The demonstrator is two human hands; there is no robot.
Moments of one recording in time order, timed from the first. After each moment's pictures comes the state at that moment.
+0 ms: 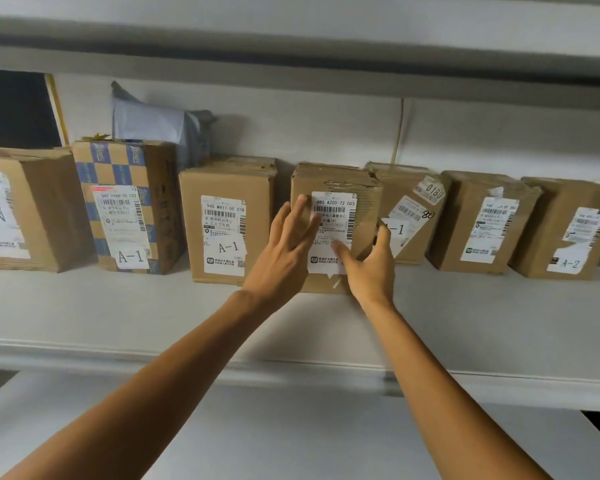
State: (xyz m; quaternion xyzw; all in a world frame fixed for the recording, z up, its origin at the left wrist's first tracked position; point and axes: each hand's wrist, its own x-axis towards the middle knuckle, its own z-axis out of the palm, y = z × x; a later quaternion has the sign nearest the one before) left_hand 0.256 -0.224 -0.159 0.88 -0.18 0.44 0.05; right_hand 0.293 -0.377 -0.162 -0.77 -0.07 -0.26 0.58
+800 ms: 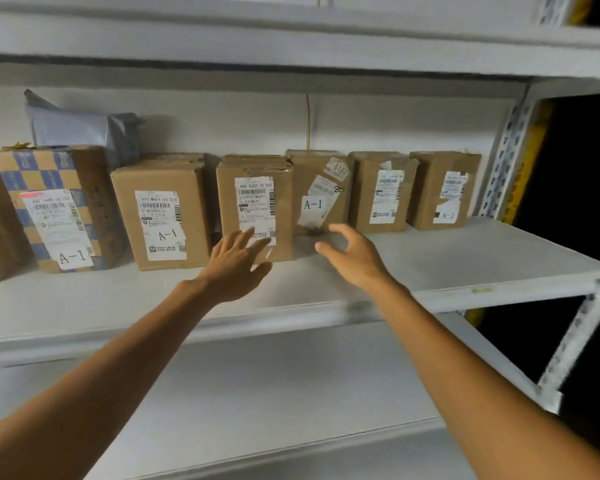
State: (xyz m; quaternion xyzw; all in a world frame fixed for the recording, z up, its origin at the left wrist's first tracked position) left_hand 0.170 -0.273 -0.137 0.98 -0.13 0.14 0.08; right_hand 0.176 -0.492 -0.131 -0.87 -0.09 -0.14 0.46
